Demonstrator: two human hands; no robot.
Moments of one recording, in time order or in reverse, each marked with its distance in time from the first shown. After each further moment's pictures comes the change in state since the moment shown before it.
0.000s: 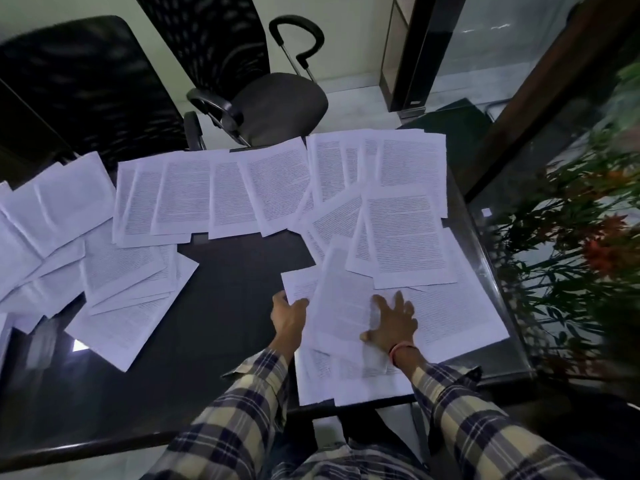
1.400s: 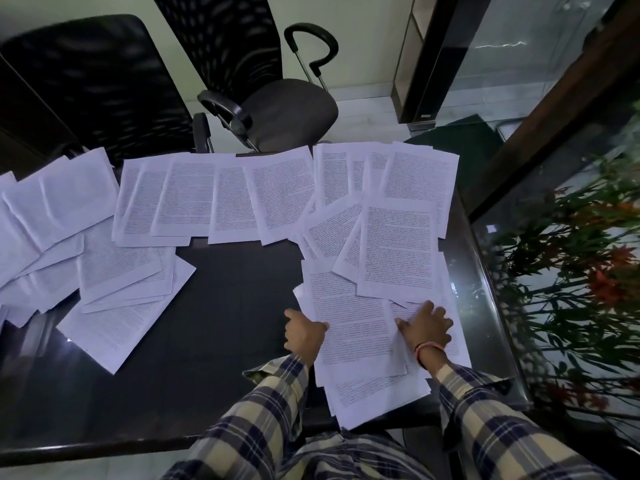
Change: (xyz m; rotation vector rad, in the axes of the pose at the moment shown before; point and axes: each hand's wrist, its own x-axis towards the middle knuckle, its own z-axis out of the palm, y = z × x) left_hand 0.008 -0.010 0.053 0.416 0.030 -0.068; right_hand 0.044 0.048 -0.043 0.106 0.209 0.264
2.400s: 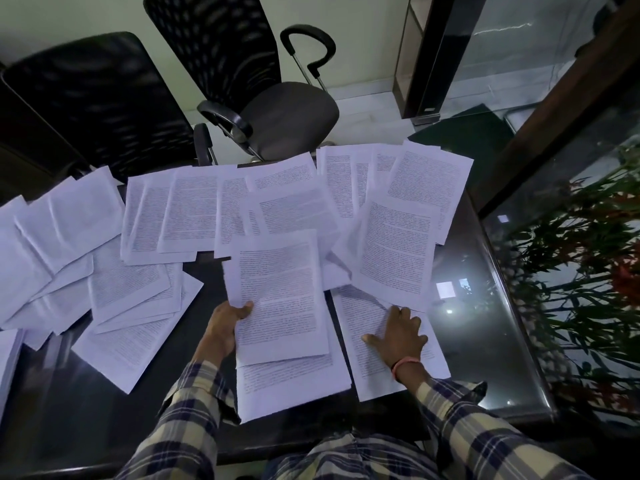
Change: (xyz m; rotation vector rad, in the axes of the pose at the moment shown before) left_hand 0.091 -0.022 -0.170 -0.619 -0.241 0.131; right_hand -0.043 -0.058 0.018 -0.087 -0.100 -0.244
